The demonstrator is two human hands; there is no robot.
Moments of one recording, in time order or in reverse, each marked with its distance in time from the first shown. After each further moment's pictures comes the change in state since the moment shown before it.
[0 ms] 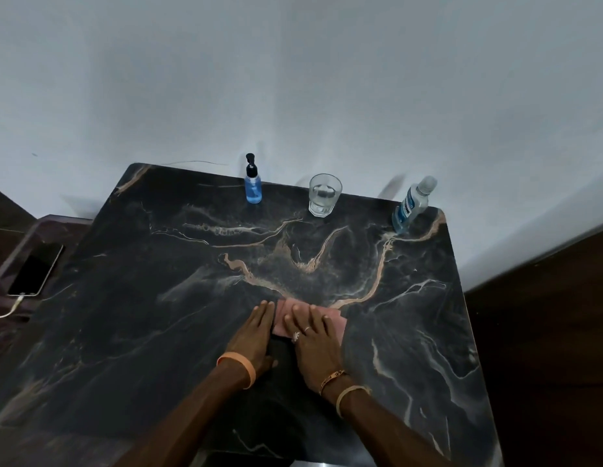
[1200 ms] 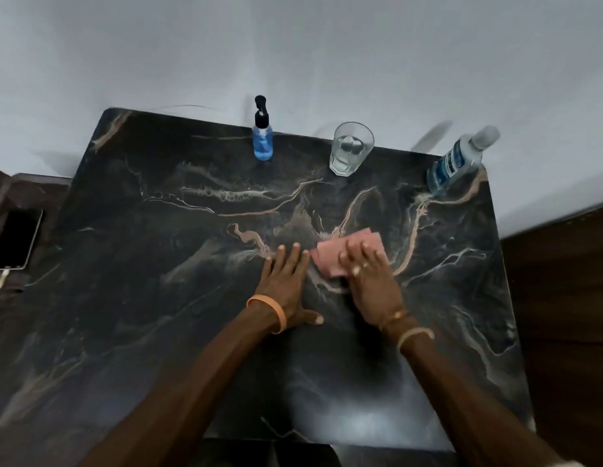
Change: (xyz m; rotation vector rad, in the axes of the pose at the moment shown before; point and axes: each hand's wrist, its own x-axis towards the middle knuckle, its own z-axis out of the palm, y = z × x) left_hand 0.066 -0.007 -0.025 0.176 -0.068 0.140; right_hand 0.057 0.069 -0.028 -0.041 0.138 0.033
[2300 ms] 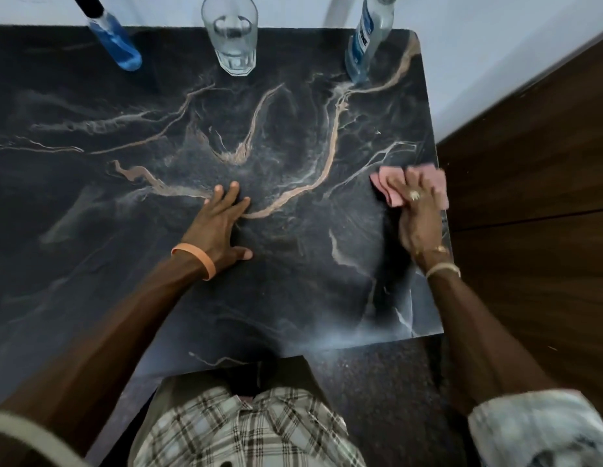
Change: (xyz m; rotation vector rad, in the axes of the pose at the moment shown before) left_hand 0.008 0.045 0.016 -0.071 -0.014 0.055; right_hand -0.125 0.171 -0.013 0.167 0.175 0.467
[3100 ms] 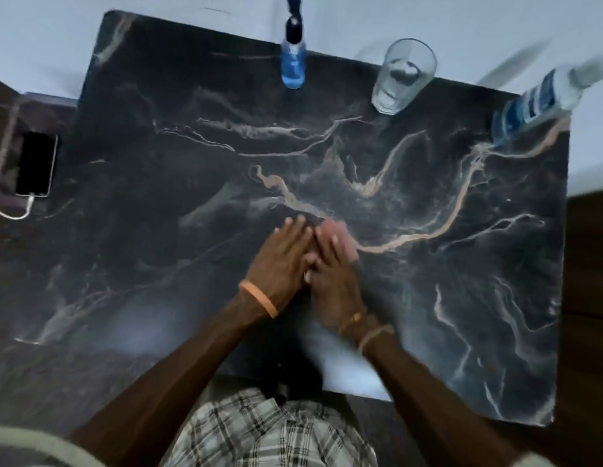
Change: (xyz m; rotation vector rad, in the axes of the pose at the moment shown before) left_hand -0.062 -0.071 0.001 -0.162 0.312 0.048; right_hand -0.046 -0.284 0.110 0.043 -0.220 -0.742
